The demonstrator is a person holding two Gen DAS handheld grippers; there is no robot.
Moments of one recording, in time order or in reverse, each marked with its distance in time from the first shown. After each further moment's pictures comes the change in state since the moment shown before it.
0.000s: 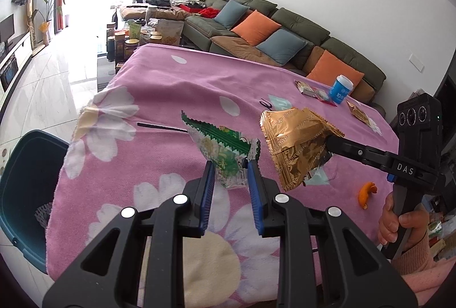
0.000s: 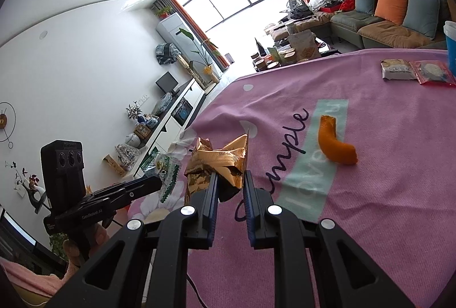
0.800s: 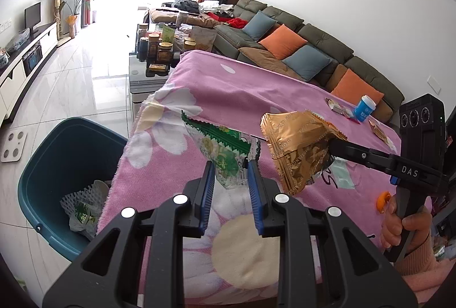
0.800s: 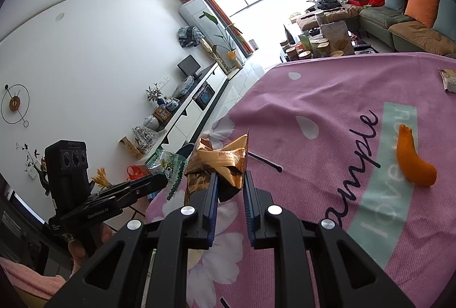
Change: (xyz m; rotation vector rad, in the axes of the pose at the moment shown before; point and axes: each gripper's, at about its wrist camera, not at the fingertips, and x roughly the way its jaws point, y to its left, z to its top) left arm -0.041 0.049 -0.009 -0.090 -0.056 0.099; right arm 0.049 0.043 0.012 -0.064 0.077 0.100
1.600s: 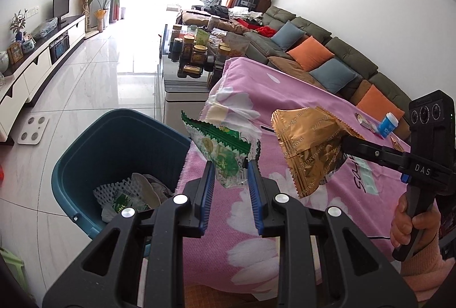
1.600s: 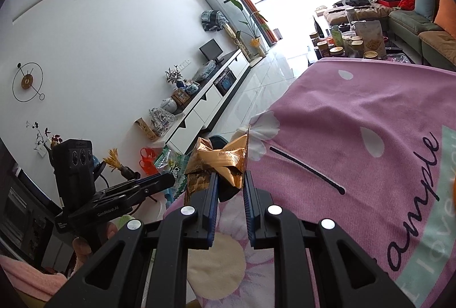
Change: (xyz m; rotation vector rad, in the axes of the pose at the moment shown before) left arm -0.027 0.056 -0.009 -0.090 -0.034 0.114; right arm 0.049 0.044 0.015 -0.087 0.078 0.083
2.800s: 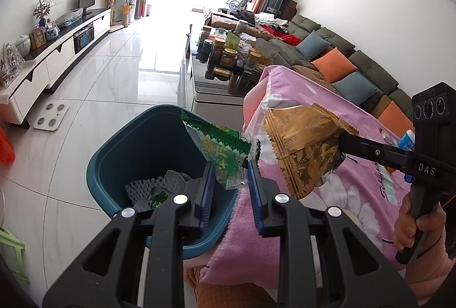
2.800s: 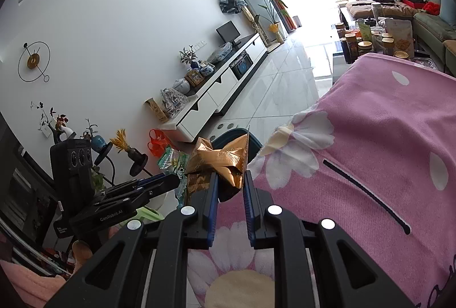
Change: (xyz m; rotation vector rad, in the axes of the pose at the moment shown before) left arm -0.015 0.049 -0.008 -0.087 -0.025 0.095; right arm 0.060 0.045 0.013 -0.069 0.091 0.050
